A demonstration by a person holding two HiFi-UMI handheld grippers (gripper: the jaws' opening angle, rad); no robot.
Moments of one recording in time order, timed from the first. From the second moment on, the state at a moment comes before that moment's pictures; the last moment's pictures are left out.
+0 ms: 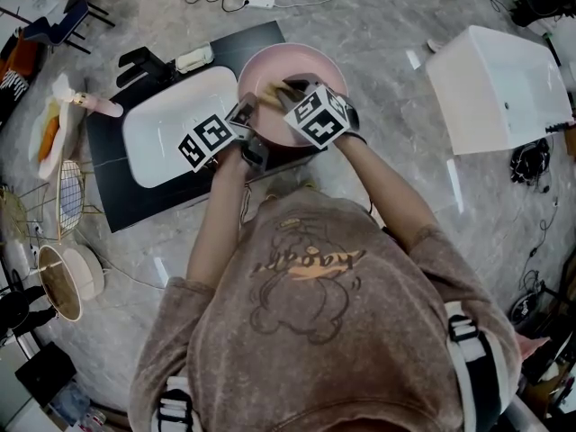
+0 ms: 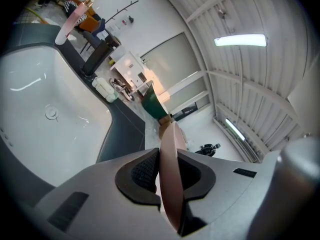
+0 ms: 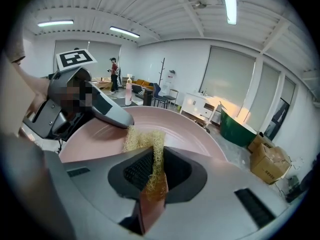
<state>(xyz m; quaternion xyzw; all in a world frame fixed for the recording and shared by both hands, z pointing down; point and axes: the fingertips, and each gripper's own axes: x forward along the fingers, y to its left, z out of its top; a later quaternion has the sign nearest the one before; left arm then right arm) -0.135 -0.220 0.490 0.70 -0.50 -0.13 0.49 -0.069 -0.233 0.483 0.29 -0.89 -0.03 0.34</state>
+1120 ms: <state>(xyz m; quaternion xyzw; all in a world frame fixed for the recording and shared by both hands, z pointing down) -0.166 -0.201 0.506 0.66 -0.54 -0.14 0.49 -0.009 -0.249 0.522 0.34 -0.85 -0.02 0.41</state>
